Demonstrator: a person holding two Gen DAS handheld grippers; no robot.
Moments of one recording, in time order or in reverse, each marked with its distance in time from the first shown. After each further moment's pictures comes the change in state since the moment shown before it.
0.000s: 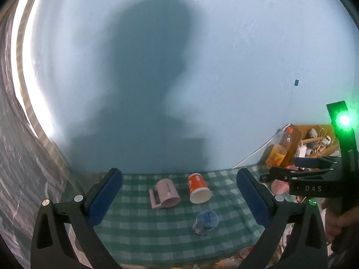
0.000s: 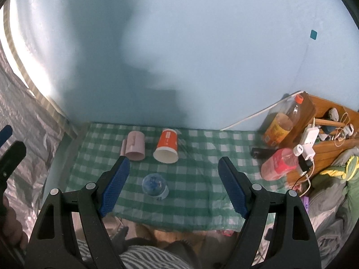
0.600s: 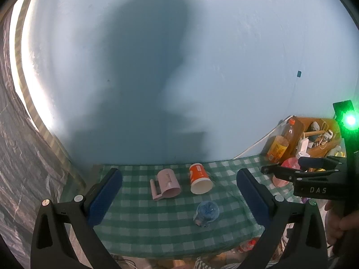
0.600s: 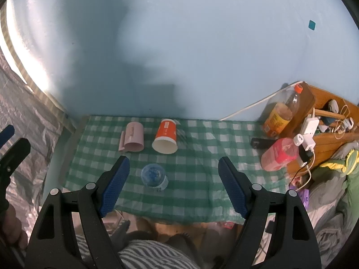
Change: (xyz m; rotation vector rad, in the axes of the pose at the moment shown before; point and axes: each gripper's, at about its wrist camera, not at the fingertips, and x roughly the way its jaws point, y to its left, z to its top) left arm 0.003 -0.005 -0.007 0.008 0.063 0.017; right arm -0.001 -0.002 -0.010 0.019 0.041 -0.004
